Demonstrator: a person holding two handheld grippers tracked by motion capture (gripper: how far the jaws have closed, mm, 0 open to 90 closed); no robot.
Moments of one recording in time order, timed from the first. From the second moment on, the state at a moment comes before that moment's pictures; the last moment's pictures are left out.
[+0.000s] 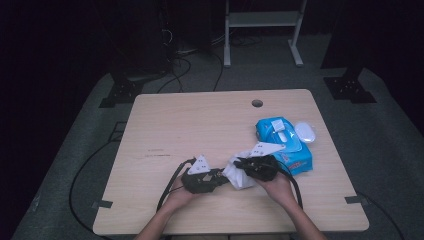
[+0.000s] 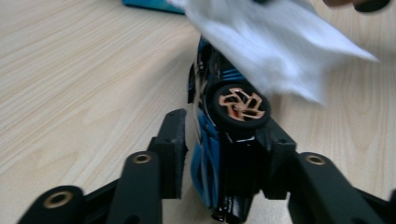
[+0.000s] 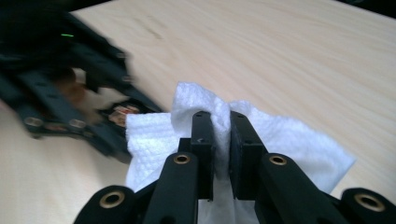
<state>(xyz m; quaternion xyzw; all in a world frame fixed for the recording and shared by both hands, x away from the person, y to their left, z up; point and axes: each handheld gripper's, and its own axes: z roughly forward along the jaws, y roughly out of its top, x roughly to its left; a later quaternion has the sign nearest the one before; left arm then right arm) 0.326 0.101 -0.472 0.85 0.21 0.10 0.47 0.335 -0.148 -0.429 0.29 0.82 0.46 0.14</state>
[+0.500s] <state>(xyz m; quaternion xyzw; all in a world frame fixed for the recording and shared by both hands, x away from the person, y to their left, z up) 0.326 0.103 -0.470 0.85 0.21 0.10 0.47 0.337 -0.153 -0.429 0.30 0.82 0.47 0.14</state>
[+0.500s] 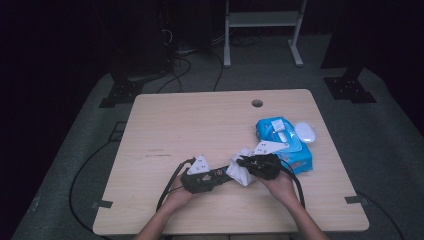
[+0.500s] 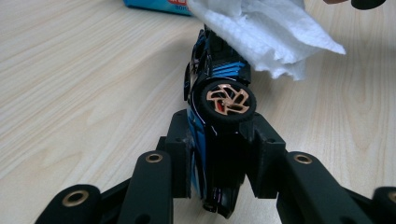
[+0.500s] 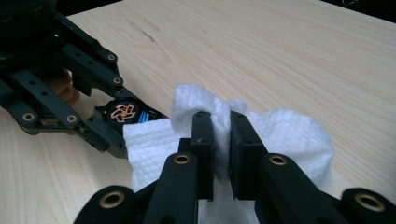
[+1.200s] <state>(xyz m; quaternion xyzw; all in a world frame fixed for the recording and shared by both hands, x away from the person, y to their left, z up) 0.325 0.103 -0.469 0.85 0.21 0.11 0.47 0.349 -0.188 -0.433 0.34 0.80 0.47 0.14</state>
